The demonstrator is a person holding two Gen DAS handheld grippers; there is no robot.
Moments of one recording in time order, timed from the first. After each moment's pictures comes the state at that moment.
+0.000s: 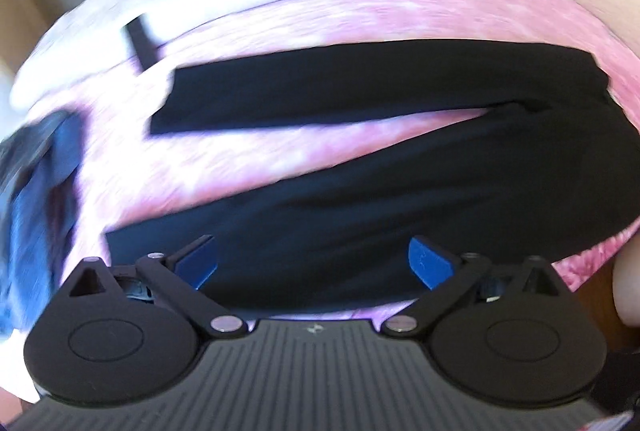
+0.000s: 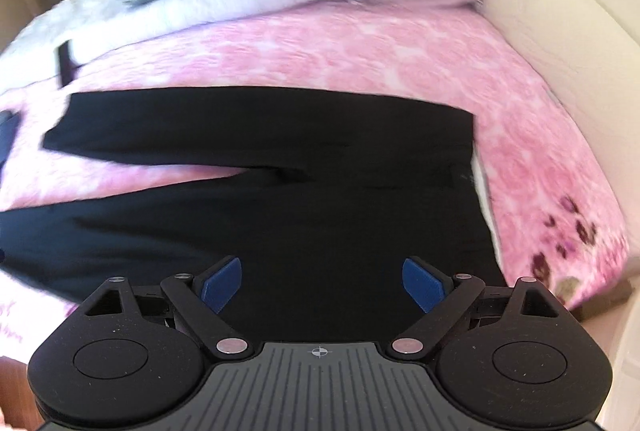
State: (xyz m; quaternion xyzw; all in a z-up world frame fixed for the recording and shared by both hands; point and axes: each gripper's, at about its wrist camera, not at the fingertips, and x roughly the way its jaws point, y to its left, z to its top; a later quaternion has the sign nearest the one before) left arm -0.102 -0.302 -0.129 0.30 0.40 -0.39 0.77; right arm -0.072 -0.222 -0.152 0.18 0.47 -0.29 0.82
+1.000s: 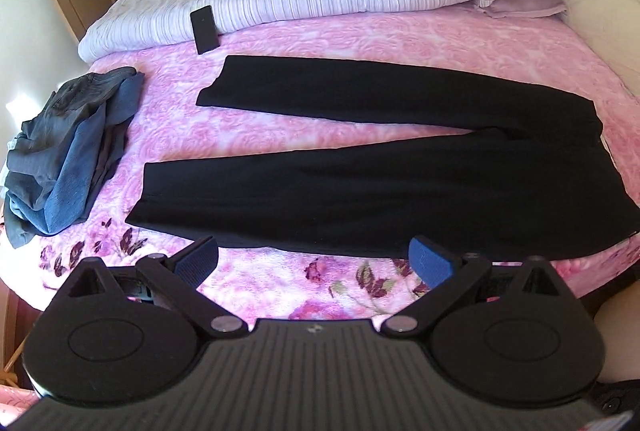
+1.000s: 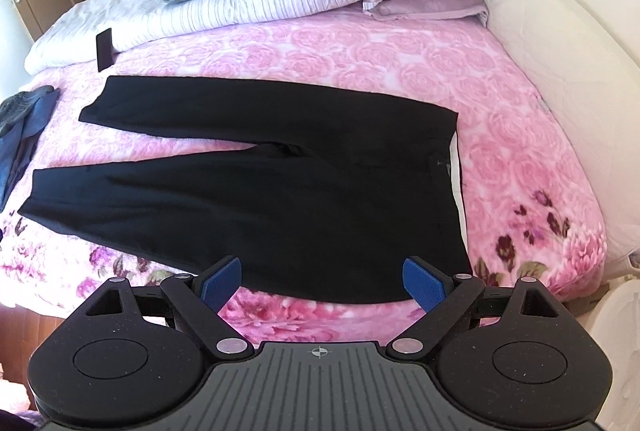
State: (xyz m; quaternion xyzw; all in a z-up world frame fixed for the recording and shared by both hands) left arm -0.215 -0.265 -0.063 0.25 0.40 -0.34 0.82; right arm -0.185 -0.192 -0.095 0.17 0.47 -0.26 0.83
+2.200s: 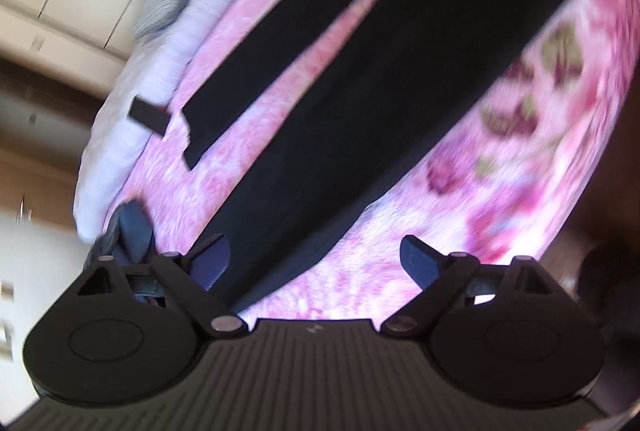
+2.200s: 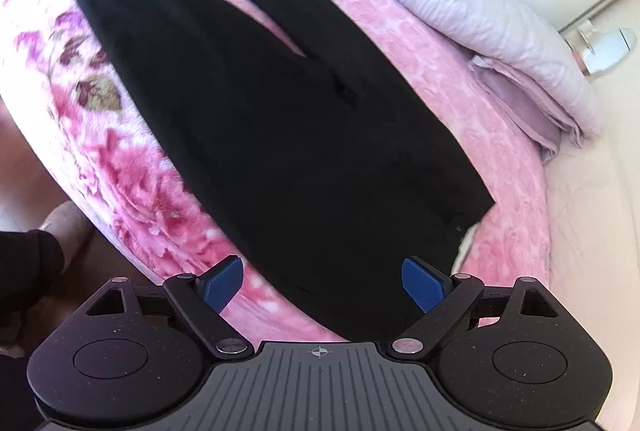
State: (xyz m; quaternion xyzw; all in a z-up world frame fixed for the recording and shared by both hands) left arm -0.151 -0.233 -0.258 0.59 0.17 -0.41 0.67; right arm -0.173 -0.128 -0.269 -0.19 0.54 -0.14 0.81
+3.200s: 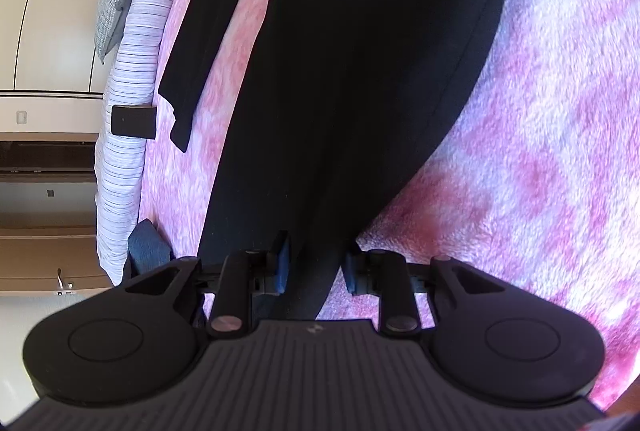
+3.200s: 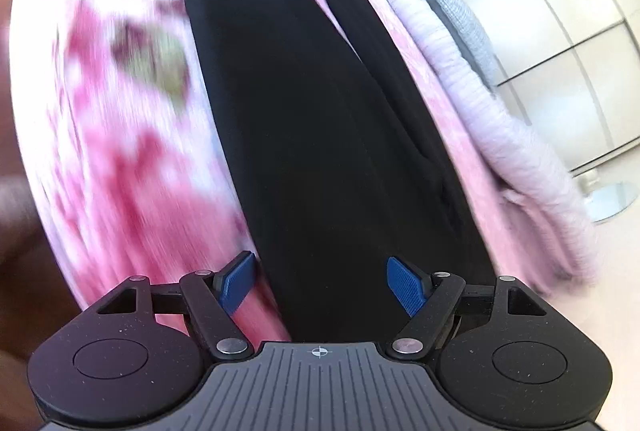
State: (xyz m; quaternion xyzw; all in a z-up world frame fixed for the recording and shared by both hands) left arm -0.001 -0.227 -0.381 0.71 0.11 -0.37 0.59; right arm -0.106 -0.081 -0.434 -0.38 0.44 -0.11 0.81
